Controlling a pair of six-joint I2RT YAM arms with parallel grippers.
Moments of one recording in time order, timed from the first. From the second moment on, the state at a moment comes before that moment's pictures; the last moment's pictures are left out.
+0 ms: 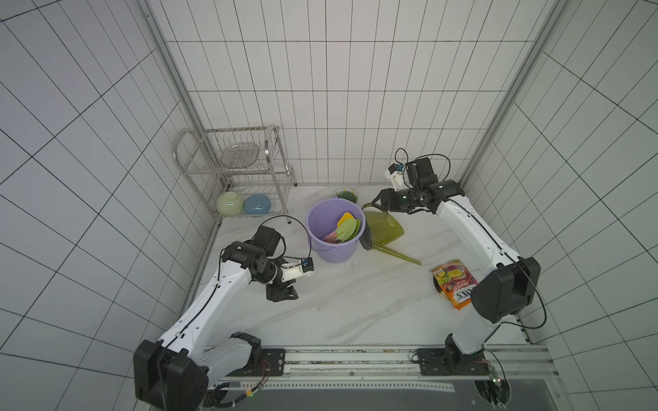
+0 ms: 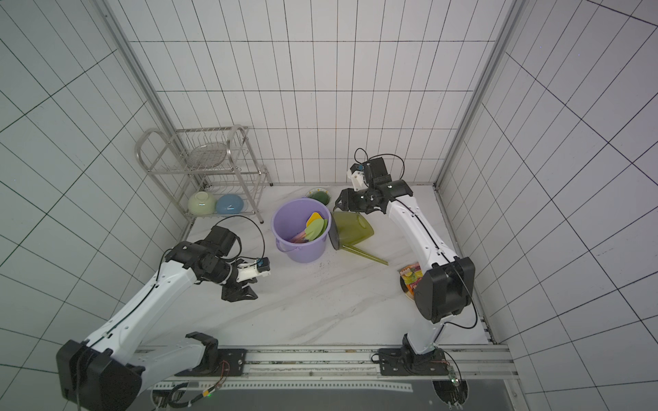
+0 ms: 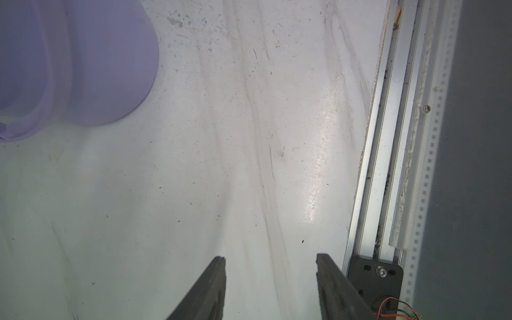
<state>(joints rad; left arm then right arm) -0.30 1.13 0.99 -1.23 0.46 0.98 0.38 1.71 1.71 -0.86 -0.45 0.25</state>
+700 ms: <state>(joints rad) -0.30 1.12 0.99 -1.17 0.46 0.88 0.03 1.73 1.30 -0.64 -0.81 0.33</state>
